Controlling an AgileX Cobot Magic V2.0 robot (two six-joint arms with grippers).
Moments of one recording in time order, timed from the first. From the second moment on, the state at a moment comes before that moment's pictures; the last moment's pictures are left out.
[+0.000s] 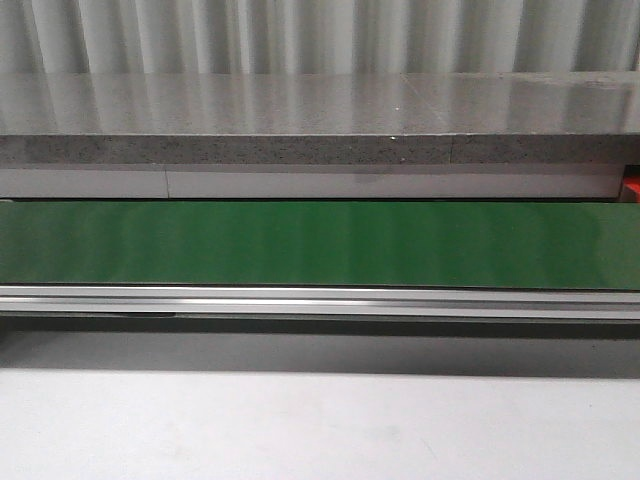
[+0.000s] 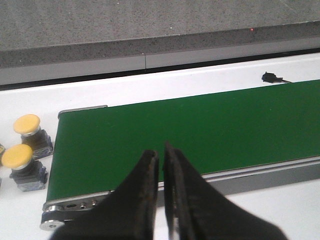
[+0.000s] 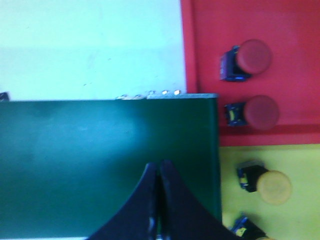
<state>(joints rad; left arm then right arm) -0.23 0.49 -0.56 -0.04 0.55 0.00 -0.13 1.56 -1.51 0.00 1.13 -0.01</state>
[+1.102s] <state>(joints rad) -0.23 0.49 -0.56 -0.04 0.55 0.00 0.09 0.45 -0.60 0.06 0.80 -0.05</state>
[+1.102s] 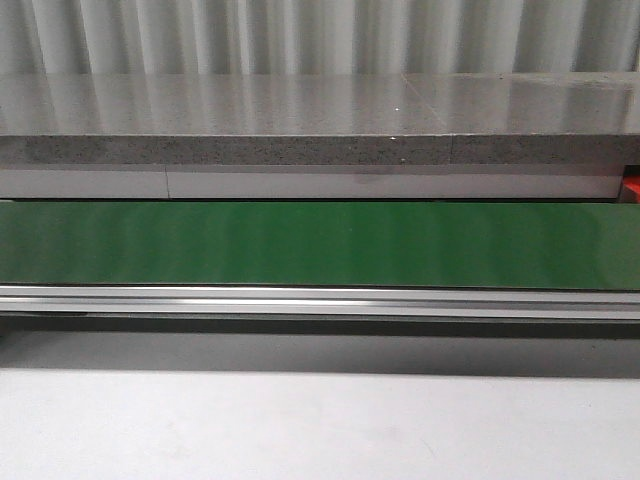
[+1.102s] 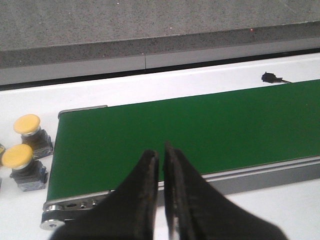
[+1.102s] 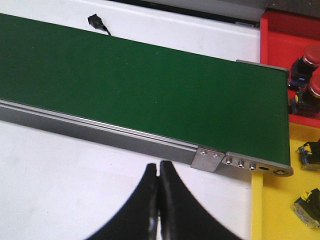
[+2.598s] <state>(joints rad) 0.29 1.49 -1.19 -0.06 1.00 -0.05 0.09 0.20 -0.49 0.06 0.80 -0.05</state>
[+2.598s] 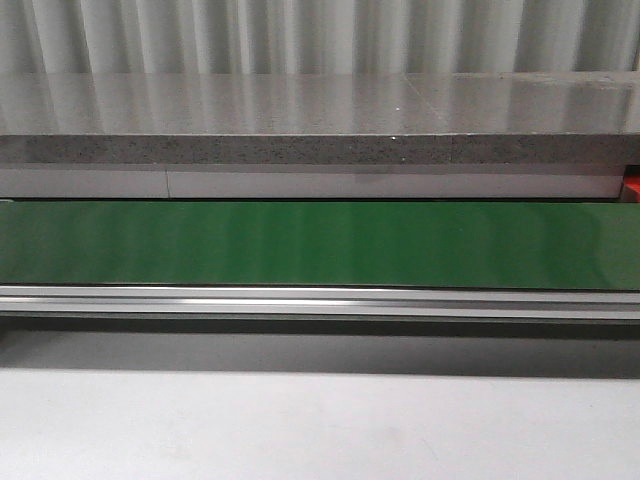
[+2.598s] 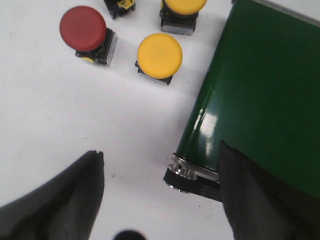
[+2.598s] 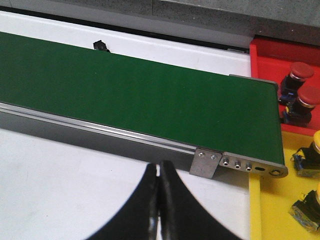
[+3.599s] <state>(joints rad) 0.29 1.87 -1.60 -0.07 1.14 -0.04 0.09 0.20 -0.49 0.06 0.80 -0.05</state>
